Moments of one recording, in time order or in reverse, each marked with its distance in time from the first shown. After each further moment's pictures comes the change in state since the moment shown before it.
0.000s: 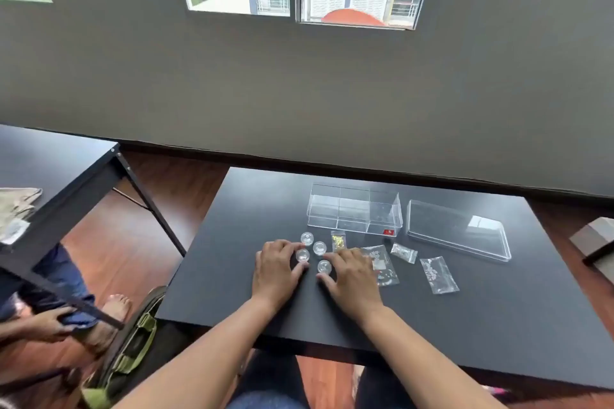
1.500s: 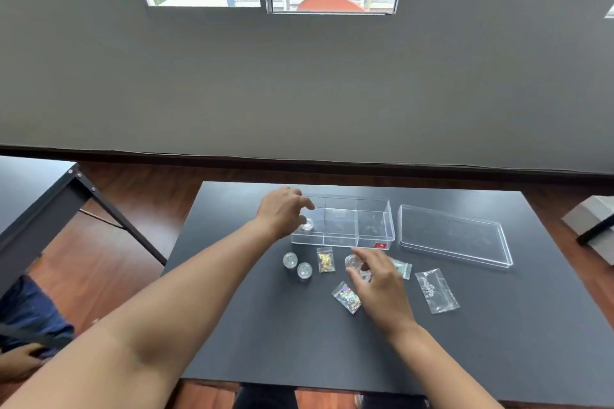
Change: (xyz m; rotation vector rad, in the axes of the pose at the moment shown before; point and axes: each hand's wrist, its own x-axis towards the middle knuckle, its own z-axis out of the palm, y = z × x) left_hand 0.168 0.059 -0.026 0.374 -0.244 0.371; right_hand 0.009 0.046 -0.040 0.498 0.285 0.150
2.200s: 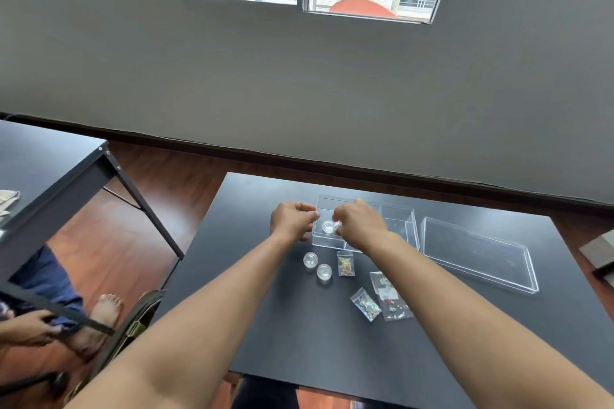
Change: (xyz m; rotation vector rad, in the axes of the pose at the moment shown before) left_hand -0.029 -0.005 0.015 -1.167 0.125 -0.748; right_hand 0.132 -0.051 0.043 -0.554 -0.459 -0.090
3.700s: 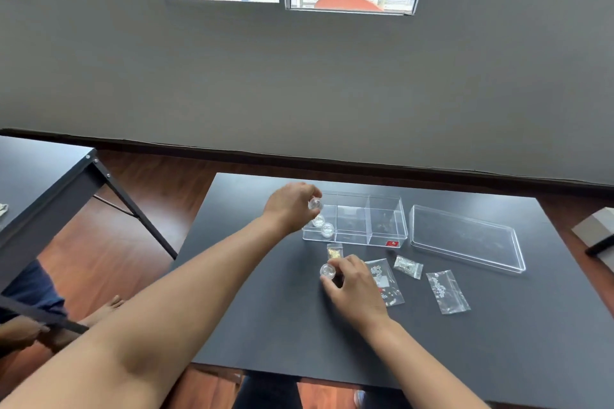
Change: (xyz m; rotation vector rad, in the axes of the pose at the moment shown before) left_hand -0.011 0.032 -0.004 0.854 -0.061 0.655; right_hand -0.110 0.001 0.087 0.448 0.242 0.088
